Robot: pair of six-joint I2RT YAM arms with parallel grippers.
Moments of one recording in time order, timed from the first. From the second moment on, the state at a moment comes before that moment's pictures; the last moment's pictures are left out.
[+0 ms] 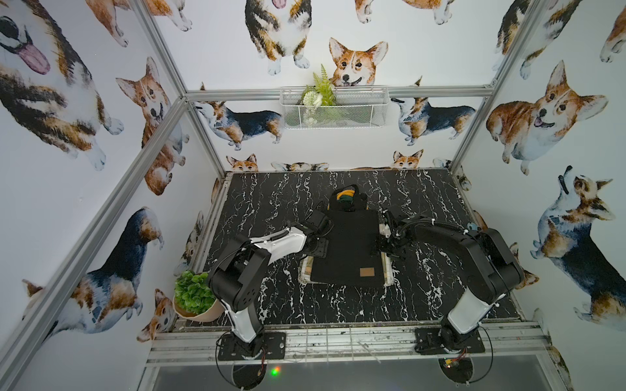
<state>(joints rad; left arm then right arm) -0.61 1.76 1.02 -0.53 -0.10 -0.39 0.48 1.72 1.02 -0.67 -0.24 0.60</state>
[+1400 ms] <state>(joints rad) -0.28 1.03 0.72 -0.40 -0.33 -0.38 0.06 0.95 0.76 -0.50 0.08 0.33</state>
